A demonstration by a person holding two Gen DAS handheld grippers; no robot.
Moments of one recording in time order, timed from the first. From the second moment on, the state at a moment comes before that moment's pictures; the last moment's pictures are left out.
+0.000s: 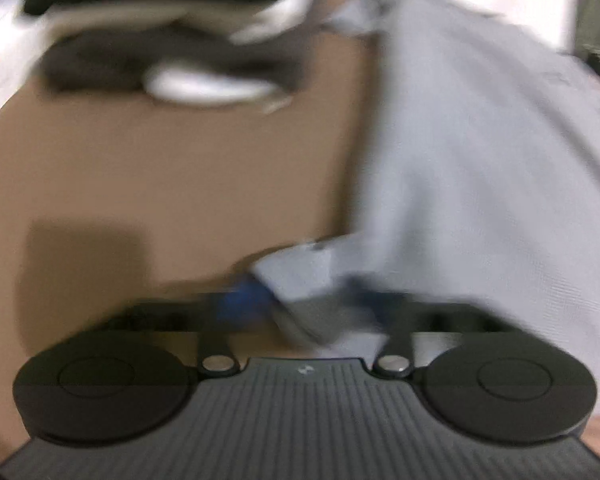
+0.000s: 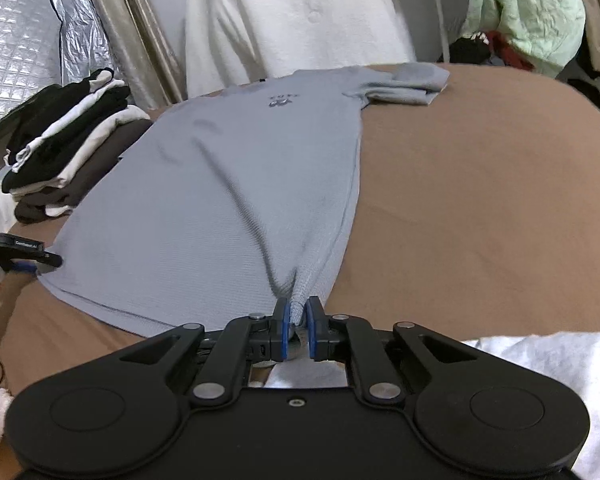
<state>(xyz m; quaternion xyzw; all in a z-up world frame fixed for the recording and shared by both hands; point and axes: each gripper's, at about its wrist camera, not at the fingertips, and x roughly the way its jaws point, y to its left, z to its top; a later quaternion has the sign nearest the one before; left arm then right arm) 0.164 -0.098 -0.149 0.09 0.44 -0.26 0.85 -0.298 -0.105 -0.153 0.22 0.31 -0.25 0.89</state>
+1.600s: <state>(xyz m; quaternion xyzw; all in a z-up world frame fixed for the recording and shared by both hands) 0.127 -0.057 -0.130 0.03 0.46 -0.26 0.85 -0.304 -0.131 -0.158 0.28 0.27 -0.29 0.87</state>
